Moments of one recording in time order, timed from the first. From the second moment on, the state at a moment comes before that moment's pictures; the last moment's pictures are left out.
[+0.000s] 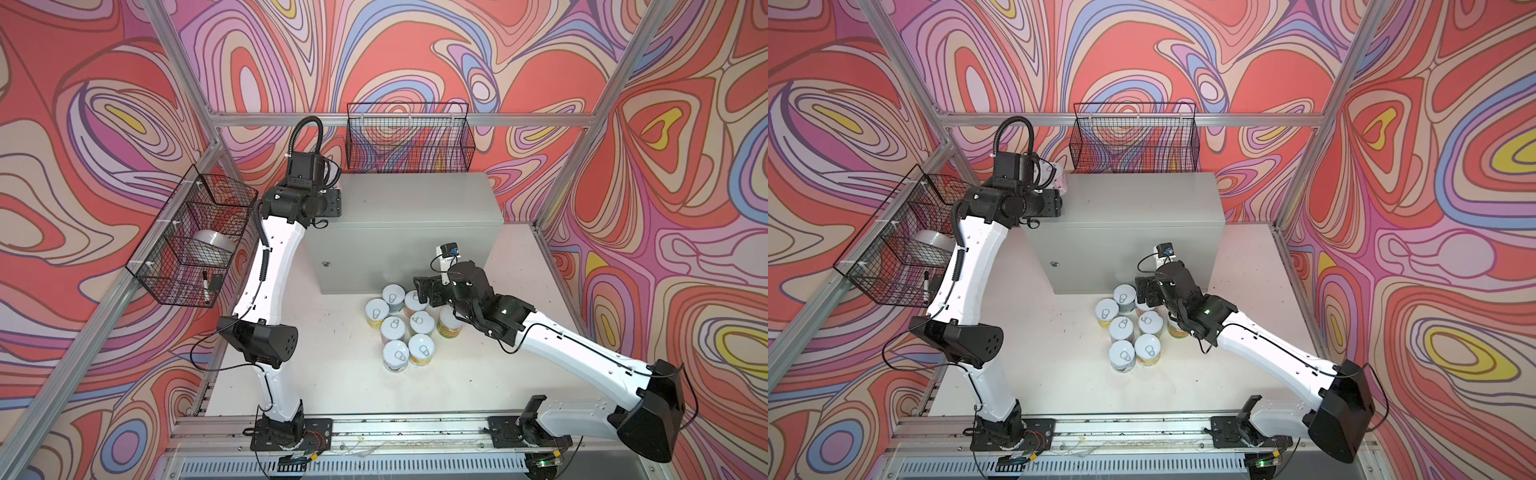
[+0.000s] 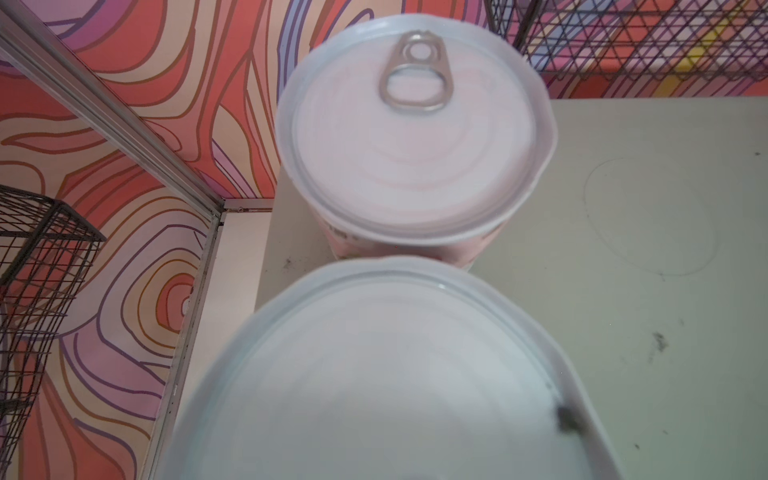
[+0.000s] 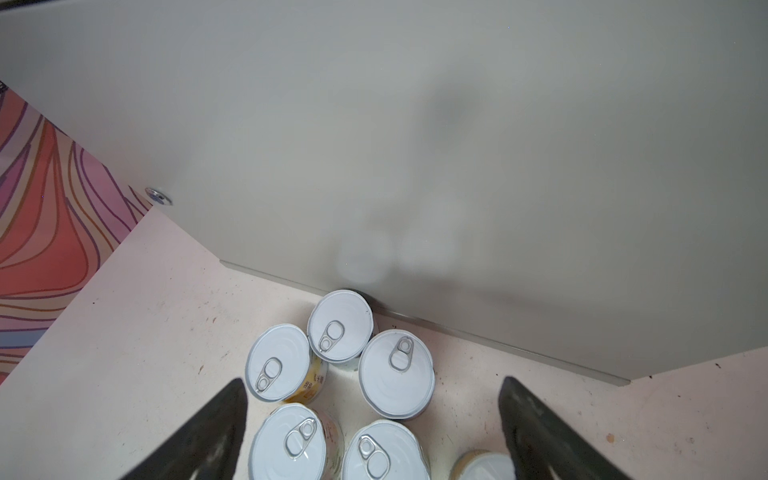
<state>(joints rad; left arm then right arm) -0.22 1.88 2.36 -1.14 -0.19 -0.16 0.77 1.26 1.06 -0.30 0.29 0.38</state>
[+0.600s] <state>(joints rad) -0.22 1.88 2.33 -1.09 -0.20 -0.16 0.75 1.24 1.04 -0.28 0.29 0.38</state>
